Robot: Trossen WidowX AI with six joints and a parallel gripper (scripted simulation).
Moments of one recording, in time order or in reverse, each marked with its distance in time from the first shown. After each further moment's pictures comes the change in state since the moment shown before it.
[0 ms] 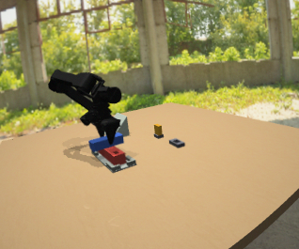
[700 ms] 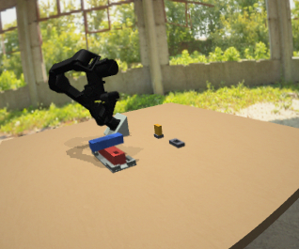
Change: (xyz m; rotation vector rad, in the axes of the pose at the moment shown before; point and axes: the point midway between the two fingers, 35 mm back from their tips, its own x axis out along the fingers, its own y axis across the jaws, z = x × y) arm -0.085 0.000 0.000 -0.263 0.014 0.104
